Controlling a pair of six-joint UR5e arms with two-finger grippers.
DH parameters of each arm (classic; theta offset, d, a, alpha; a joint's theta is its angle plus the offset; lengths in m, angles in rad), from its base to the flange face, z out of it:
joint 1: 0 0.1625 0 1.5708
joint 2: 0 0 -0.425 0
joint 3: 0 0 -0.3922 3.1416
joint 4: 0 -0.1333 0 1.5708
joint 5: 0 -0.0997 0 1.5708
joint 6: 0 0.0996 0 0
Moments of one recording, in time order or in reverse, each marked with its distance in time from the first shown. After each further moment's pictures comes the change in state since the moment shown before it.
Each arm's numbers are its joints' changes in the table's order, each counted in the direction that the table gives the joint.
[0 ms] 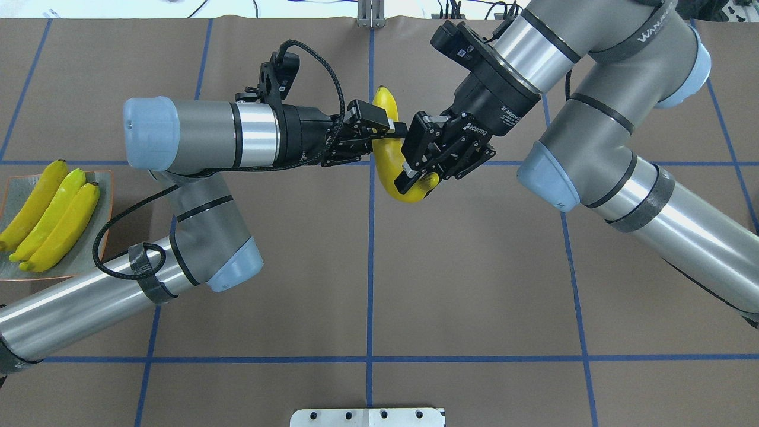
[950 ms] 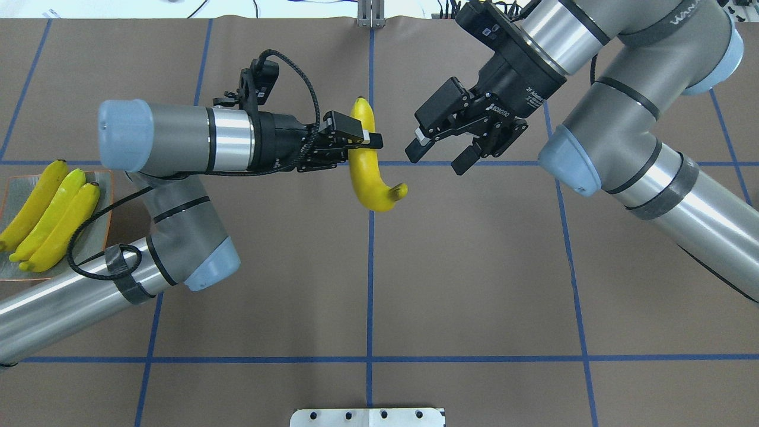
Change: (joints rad) left arm -0.072 0.112 -0.022 0.021 0.148 0.090; right arm 0.068 -0.064 0.013 -0.047 0.004 0.000
